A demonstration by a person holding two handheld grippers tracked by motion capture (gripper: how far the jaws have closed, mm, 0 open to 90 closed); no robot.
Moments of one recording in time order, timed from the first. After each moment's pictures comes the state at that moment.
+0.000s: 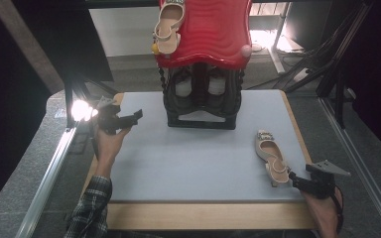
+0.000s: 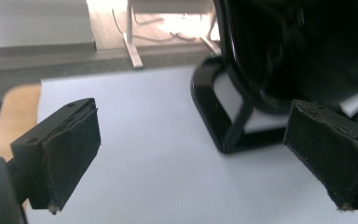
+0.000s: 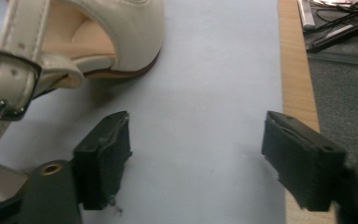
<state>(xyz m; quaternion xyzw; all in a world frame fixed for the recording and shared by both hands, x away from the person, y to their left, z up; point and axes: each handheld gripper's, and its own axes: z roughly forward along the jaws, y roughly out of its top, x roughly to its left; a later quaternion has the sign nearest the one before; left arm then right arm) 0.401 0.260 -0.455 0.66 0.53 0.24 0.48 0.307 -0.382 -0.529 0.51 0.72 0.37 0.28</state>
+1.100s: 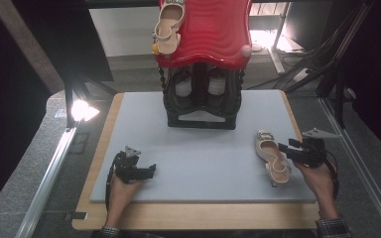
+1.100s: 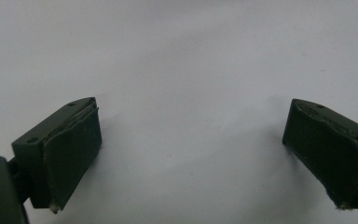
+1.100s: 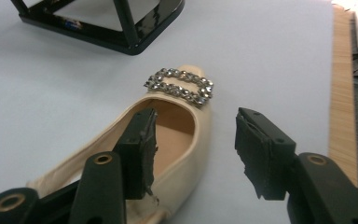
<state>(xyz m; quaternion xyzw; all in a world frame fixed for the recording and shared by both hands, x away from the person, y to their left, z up) 0.323 0.206 -0.553 0.75 0.54 0.19 0.33 0.373 -0.348 -0.467 0.46 0.76 0.40 0.22</state>
